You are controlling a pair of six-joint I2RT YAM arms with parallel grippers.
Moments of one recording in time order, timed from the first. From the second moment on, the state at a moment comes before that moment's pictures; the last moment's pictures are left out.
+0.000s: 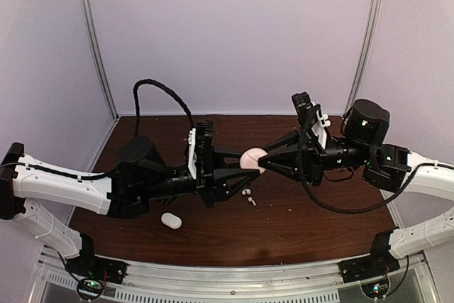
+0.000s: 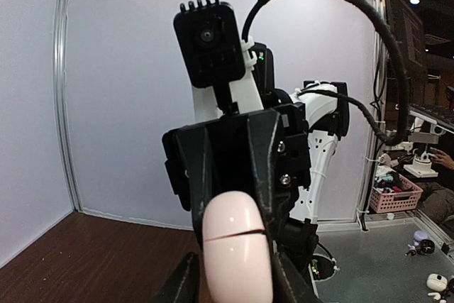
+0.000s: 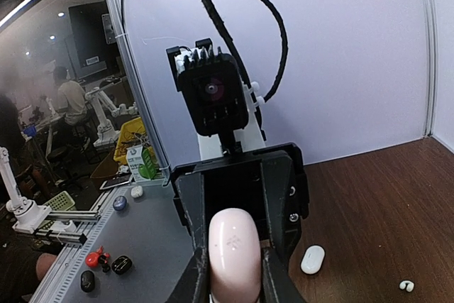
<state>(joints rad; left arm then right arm) -1.24 1.39 0.83 0.82 0.26 -0.07 0.97 1.05 0.89 0.21 -0.67 0.24</state>
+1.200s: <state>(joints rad) -1.24 1.38 1.04 0.16 0.23 -0.02 0.98 1.08 1.00 -0.14 -0.58 0.08</state>
